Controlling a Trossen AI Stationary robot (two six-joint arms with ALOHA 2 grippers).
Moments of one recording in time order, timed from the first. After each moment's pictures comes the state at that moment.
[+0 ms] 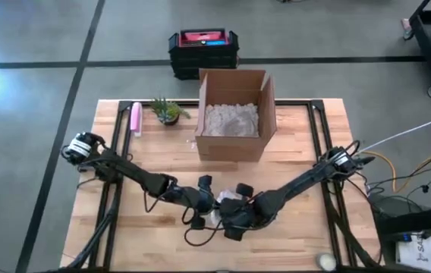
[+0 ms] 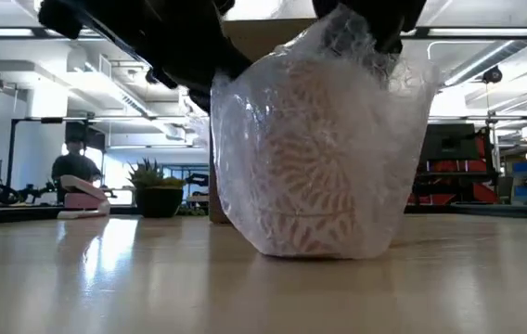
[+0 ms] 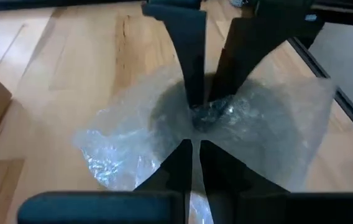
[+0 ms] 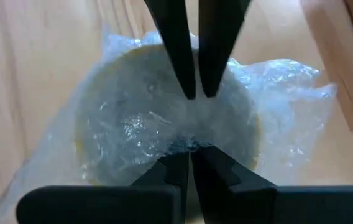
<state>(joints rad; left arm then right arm) -0.39 1.65 0.91 0.23 -0.18 -0.14 0.48 2.07 1.60 -0.83 0.31 0.70</state>
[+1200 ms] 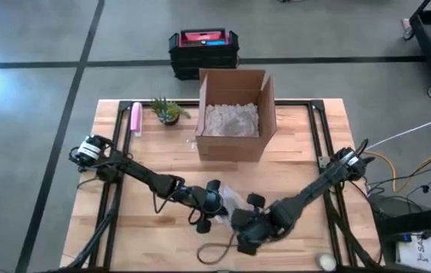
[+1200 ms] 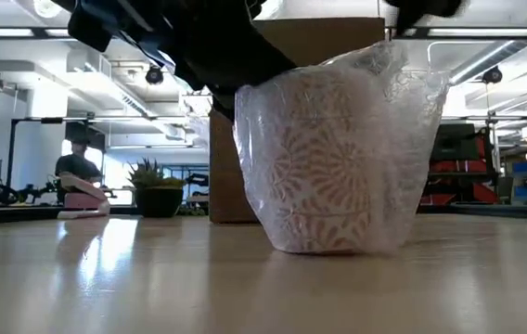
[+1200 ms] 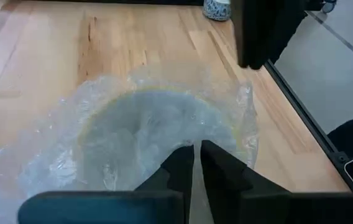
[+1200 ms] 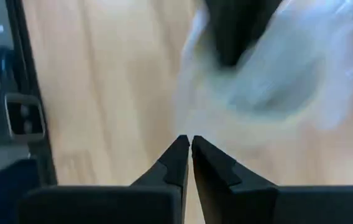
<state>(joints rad) -0.34 1.81 0.97 0.31 -0.05 -0.19 0.64 2.02 1.66 -0.98 0.26 0.86</state>
